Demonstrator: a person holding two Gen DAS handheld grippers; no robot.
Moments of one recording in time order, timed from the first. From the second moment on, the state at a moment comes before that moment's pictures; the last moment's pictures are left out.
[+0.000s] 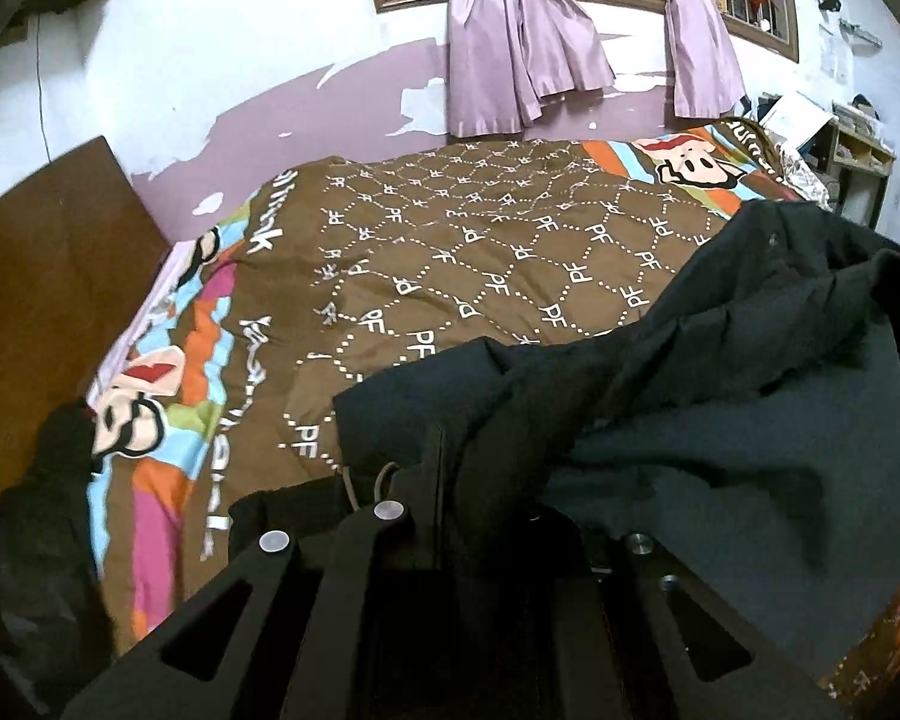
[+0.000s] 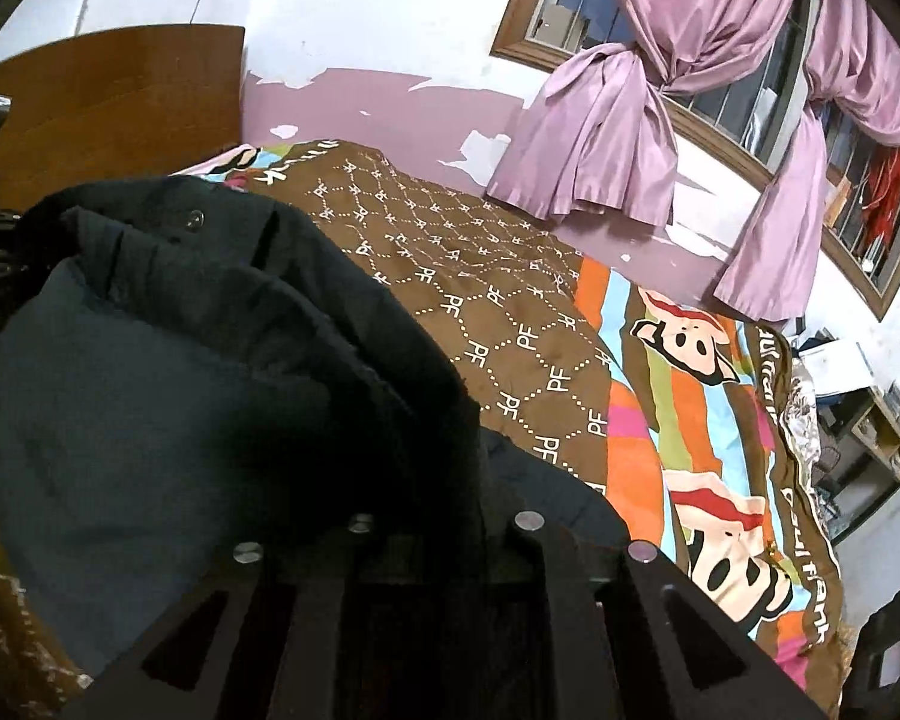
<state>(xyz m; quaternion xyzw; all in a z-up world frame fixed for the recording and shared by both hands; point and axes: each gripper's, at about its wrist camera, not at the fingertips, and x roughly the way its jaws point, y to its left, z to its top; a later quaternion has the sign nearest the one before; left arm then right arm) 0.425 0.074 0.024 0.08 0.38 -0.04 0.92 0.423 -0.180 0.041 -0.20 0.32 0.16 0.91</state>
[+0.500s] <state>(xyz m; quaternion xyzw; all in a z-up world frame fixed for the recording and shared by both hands) 0.434 0.065 0.007 0.08 0.38 -0.05 0.92 0.434 -0.218 0.019 -0.12 0.29 0.16 0.94</state>
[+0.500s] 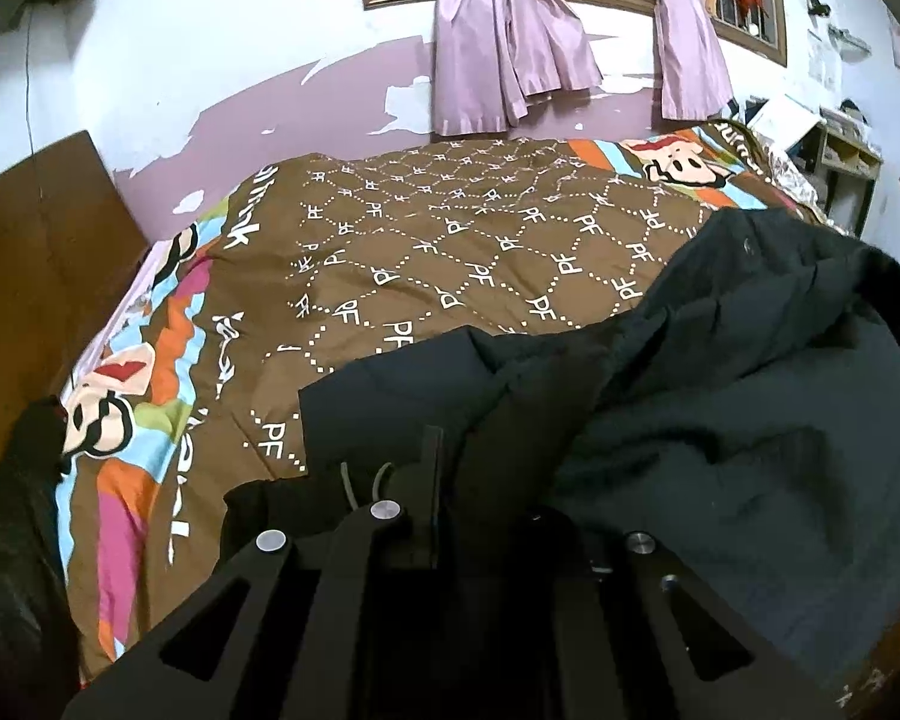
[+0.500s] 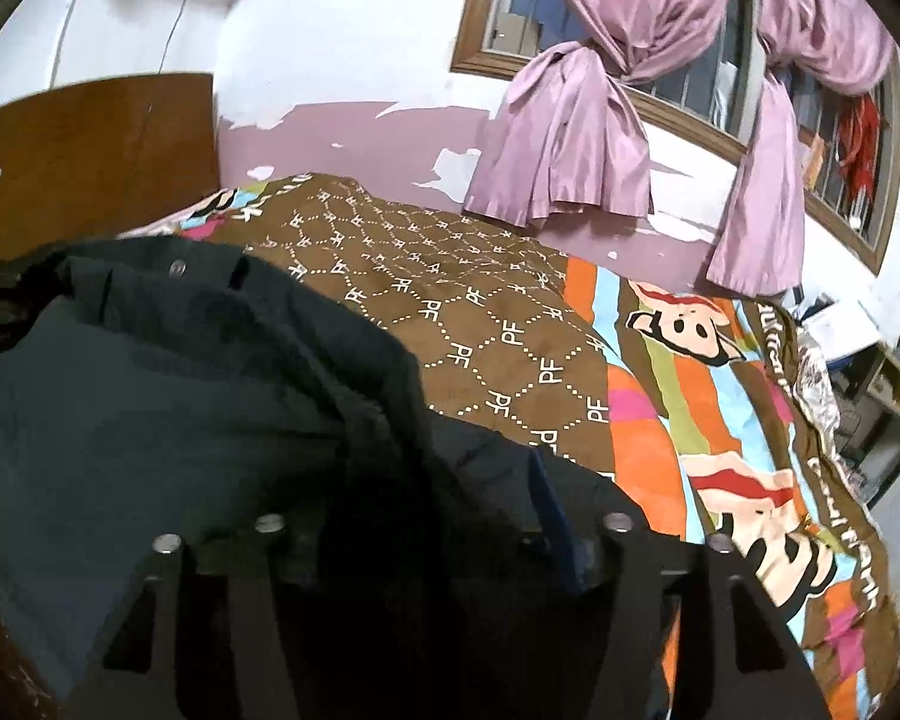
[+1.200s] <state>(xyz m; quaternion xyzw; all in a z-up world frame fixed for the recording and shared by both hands) 0.429 0.087 0.016 0.00 0.37 -0.15 0.92 0.429 -0.262 0.019 -0.03 0.28 0.21 0.94</state>
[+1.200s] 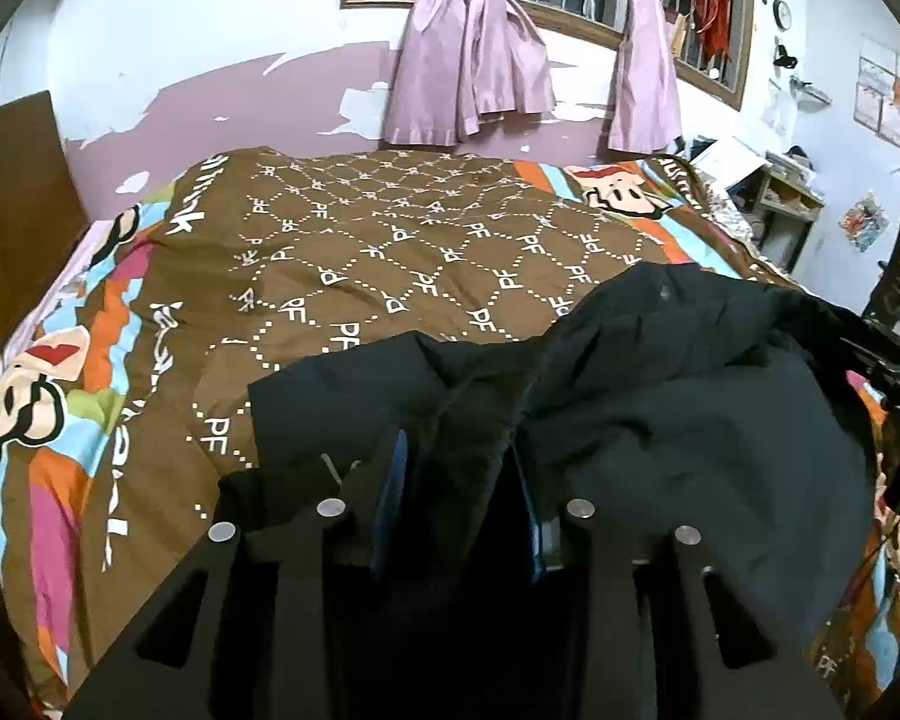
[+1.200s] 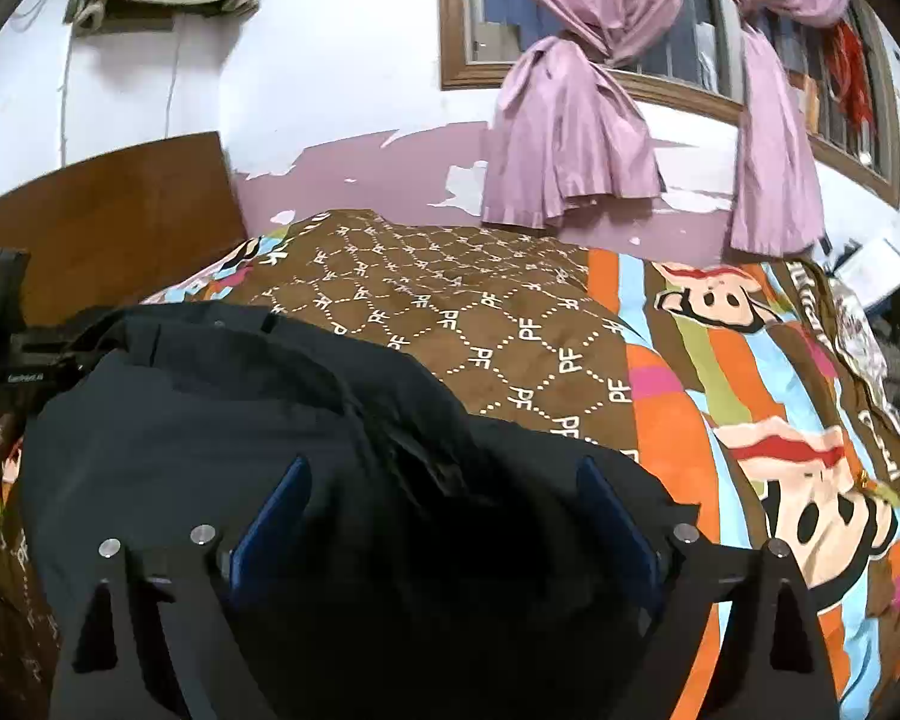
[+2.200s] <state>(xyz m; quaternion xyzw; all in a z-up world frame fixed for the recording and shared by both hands) 0.398 0.111 0.031 -0.02 0.35 -0.22 0.91 0.450 -0.312 -0.018 0.06 0.35 0.18 0.92</state>
